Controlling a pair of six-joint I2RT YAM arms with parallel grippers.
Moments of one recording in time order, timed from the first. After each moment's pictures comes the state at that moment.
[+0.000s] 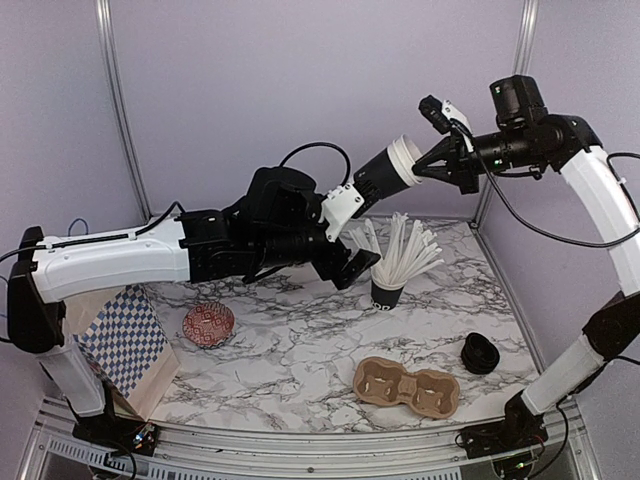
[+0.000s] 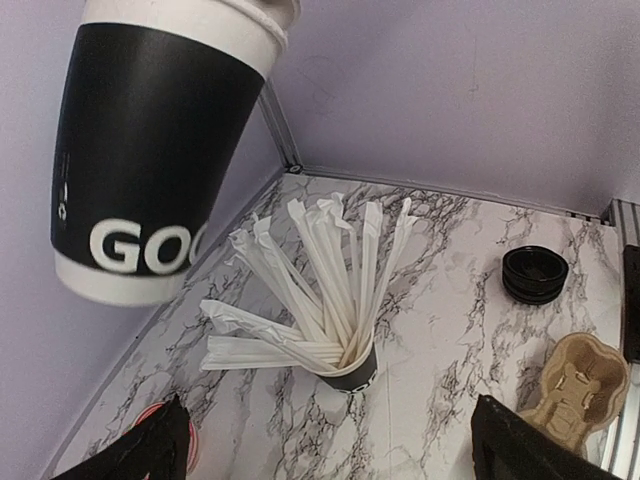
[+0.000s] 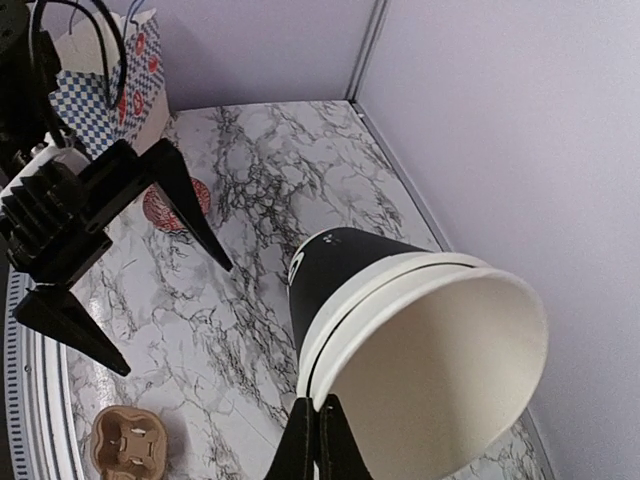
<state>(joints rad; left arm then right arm) -1.13 1.71 1.56 -0.20 -0.17 0.20 0.37 1.50 1.98 -1.09 -0.64 -0.64</state>
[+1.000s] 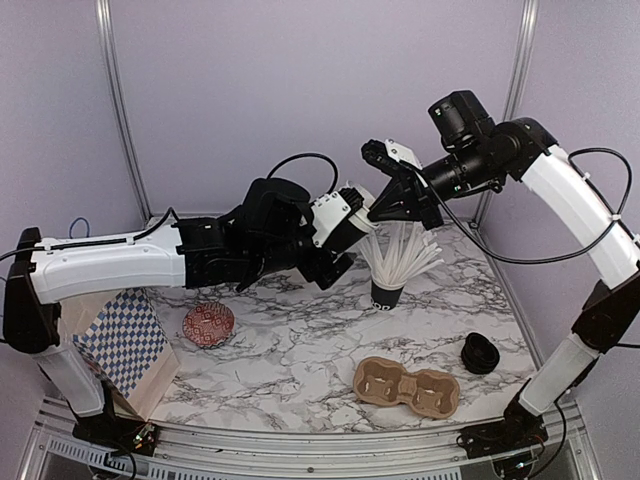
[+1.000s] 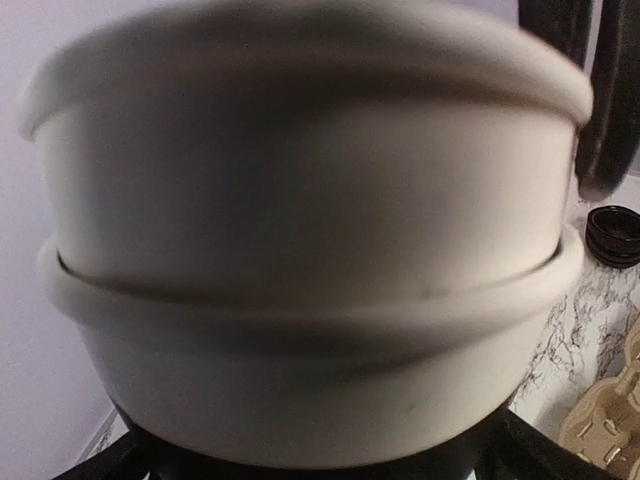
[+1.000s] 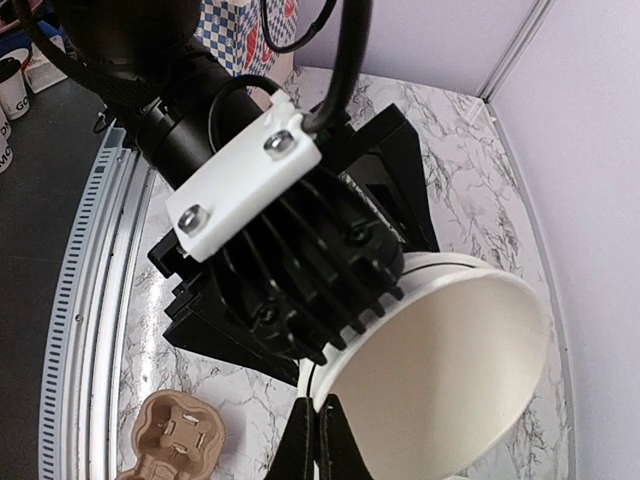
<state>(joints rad) -1.11 1.68 1.48 -0.20 -0.37 0.26 0.65 1.60 1.96 -1.18 -0.63 -0.76</state>
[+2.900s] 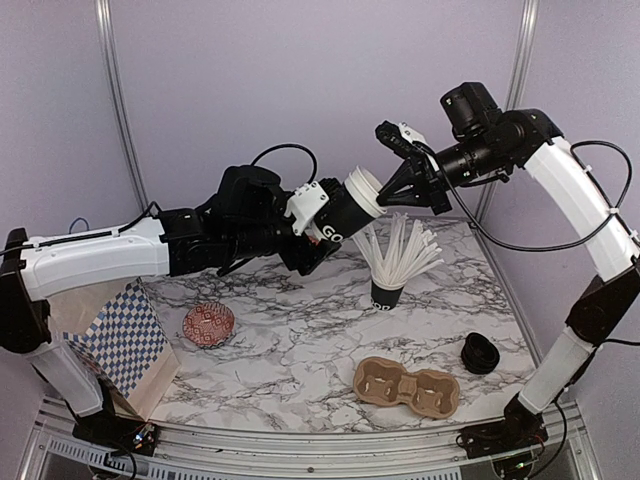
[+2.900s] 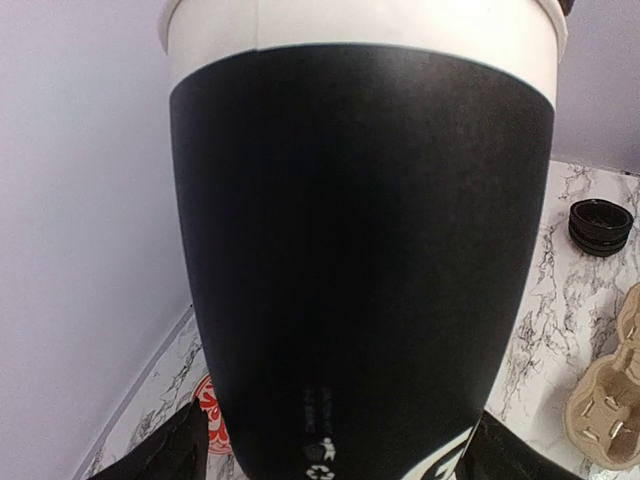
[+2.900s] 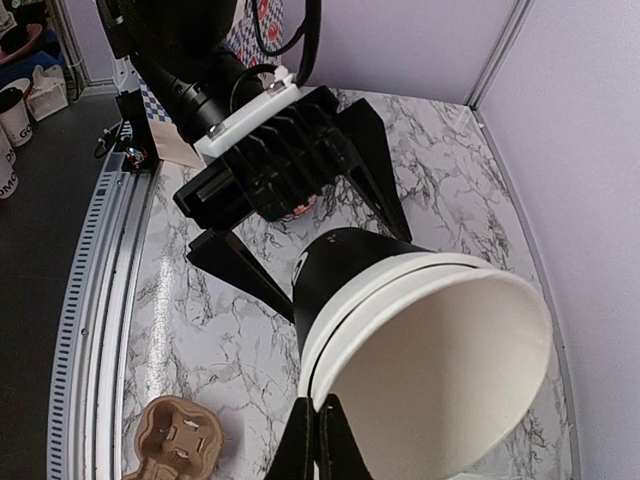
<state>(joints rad) -1.00 1.61 1.40 -0.17 -0.17 0.31 0.56 1.64 2.06 -1.24 -0.72 -0.76</state>
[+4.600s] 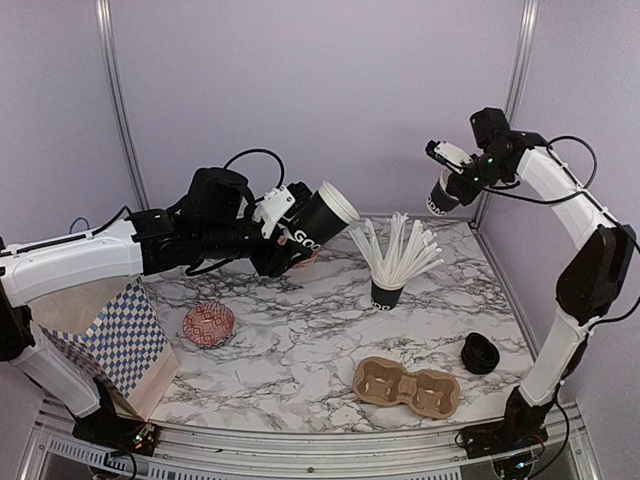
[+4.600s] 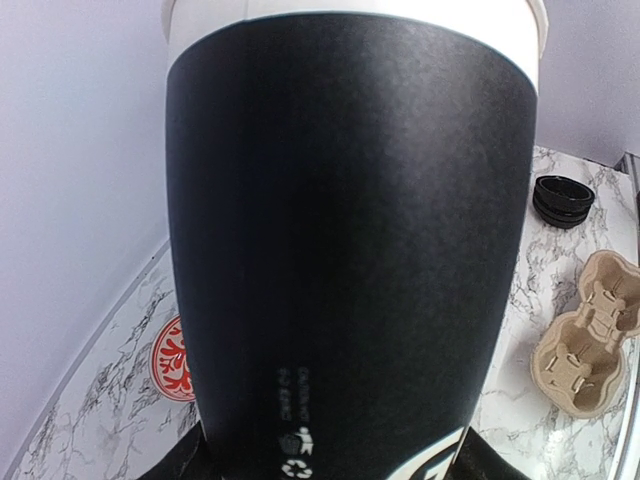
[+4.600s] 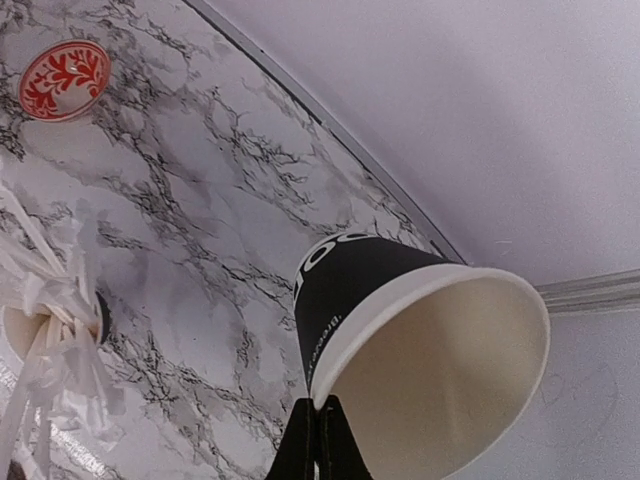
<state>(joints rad) -0.90 1.49 1.28 -0.24 0.01 0.23 0.20 1.74 1.94 -1.00 -0.09 -0.62</state>
